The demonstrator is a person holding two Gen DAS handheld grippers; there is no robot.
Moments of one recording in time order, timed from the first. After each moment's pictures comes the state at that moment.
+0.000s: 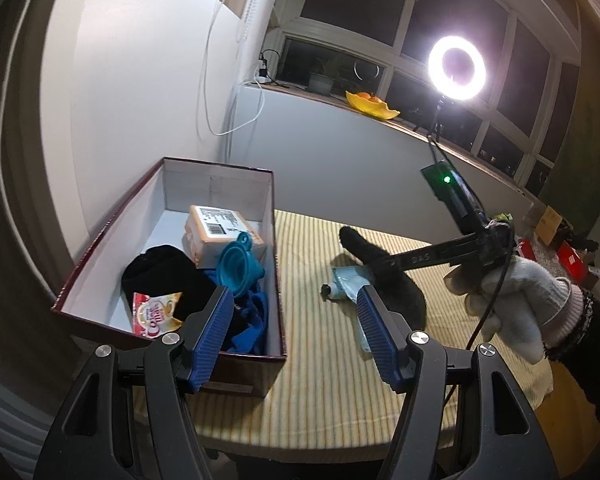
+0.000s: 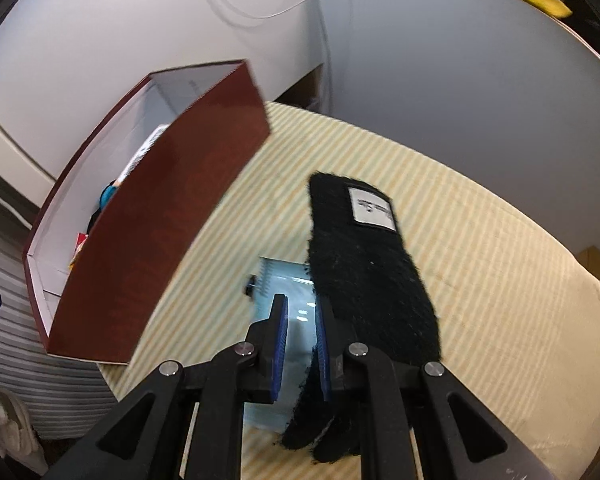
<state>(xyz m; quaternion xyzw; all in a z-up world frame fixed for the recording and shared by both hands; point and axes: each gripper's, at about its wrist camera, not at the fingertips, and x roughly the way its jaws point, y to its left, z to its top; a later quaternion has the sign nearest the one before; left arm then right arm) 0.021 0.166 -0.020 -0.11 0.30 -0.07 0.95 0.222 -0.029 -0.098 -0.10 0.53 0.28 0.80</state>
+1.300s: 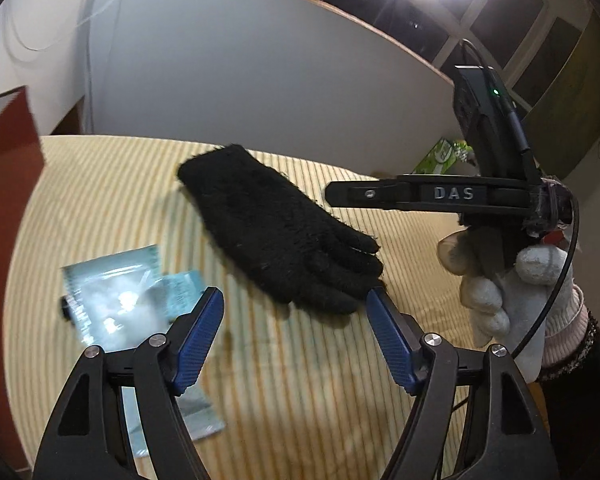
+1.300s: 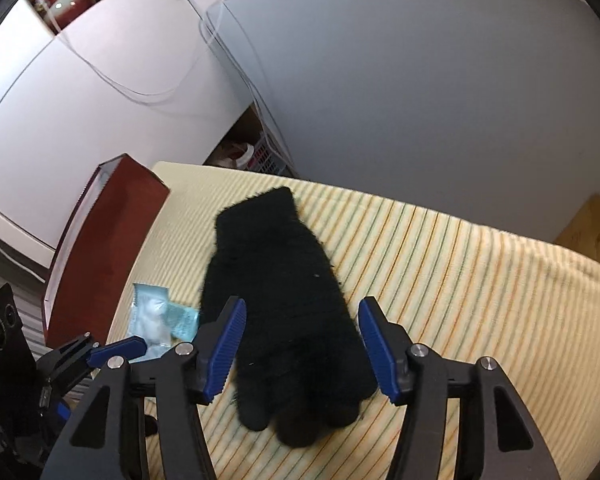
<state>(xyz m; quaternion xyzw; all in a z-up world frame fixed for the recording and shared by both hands) 0.195 -0.040 -0.094 -0.12 0.46 -0.19 0.86 0.317 -0.214 -0.114 0.03 0.53 0.30 0.80</state>
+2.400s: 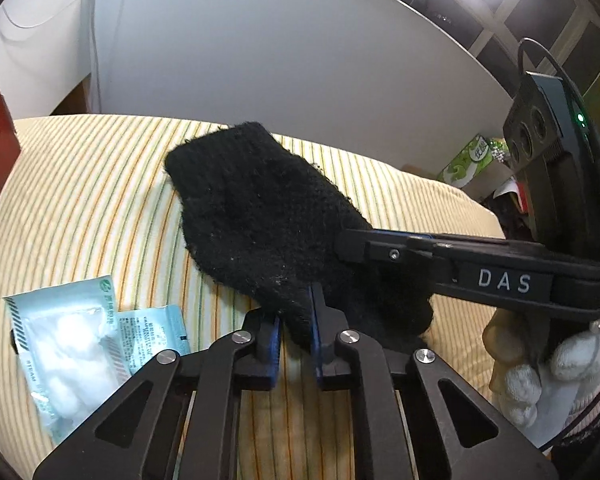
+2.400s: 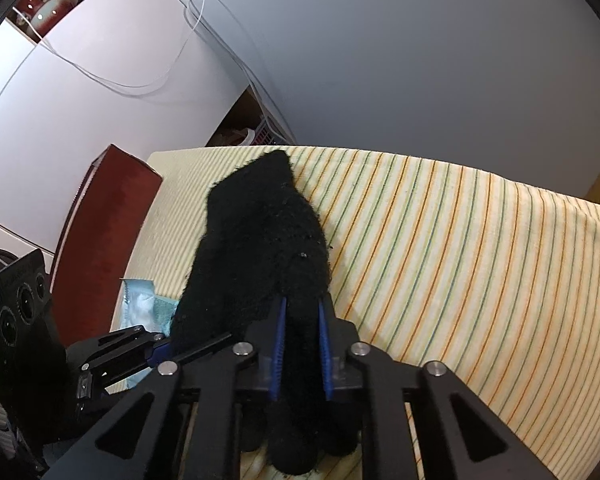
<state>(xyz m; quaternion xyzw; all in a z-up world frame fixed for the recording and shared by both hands) 0.240 -0.068 -0.133 -0.12 0.49 -0.15 0.85 0.312 -0.200 -0.146 0.06 0.55 0.30 0.78</state>
